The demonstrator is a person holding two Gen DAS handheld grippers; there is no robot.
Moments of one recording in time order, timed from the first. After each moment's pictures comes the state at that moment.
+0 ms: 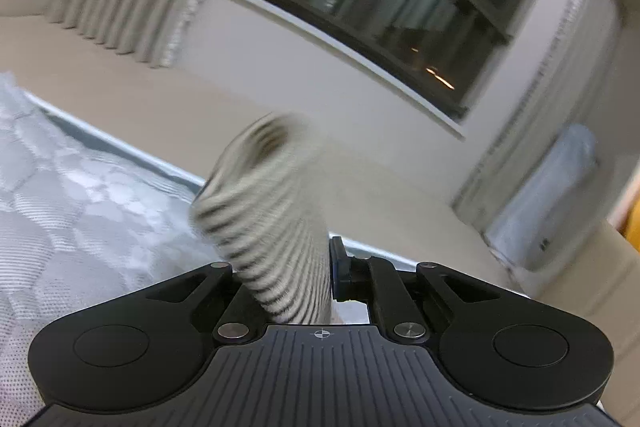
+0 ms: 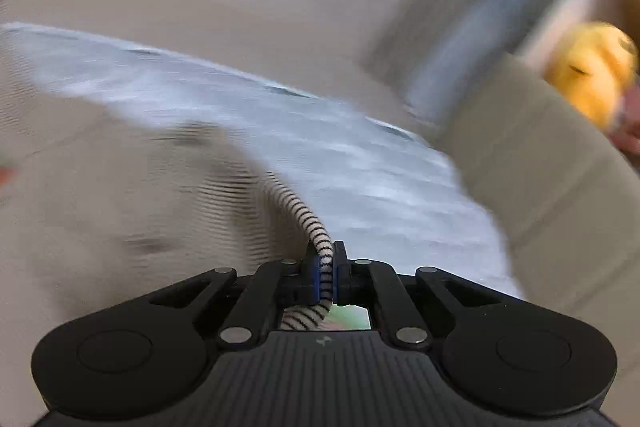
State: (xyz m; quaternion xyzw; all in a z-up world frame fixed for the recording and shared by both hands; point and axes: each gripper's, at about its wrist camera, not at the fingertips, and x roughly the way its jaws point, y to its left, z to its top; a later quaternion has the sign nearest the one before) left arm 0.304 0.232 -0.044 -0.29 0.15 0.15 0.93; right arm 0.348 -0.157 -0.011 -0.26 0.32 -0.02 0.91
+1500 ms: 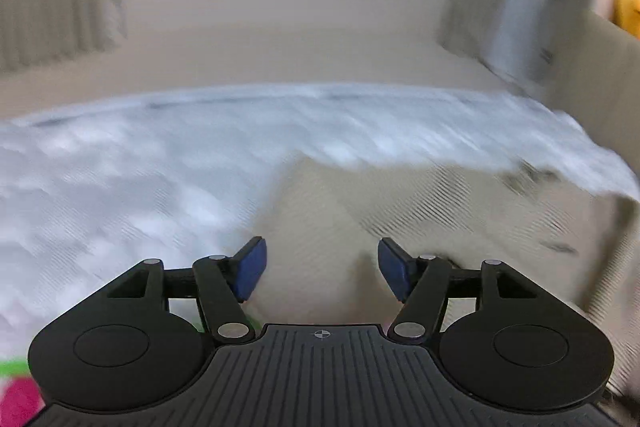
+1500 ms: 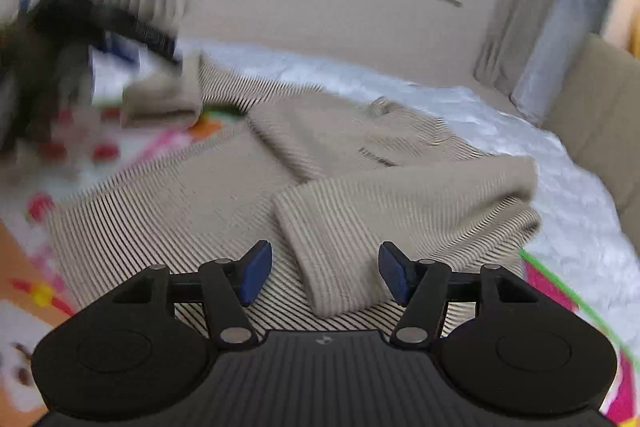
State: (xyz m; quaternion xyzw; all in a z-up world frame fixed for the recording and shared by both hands) left arm 0.280 0.125 -0.050 -0.11 0.33 0.12 0.93; right arm 0.202 -0.124 -0.072 -0.23 0.31 0.18 0.91
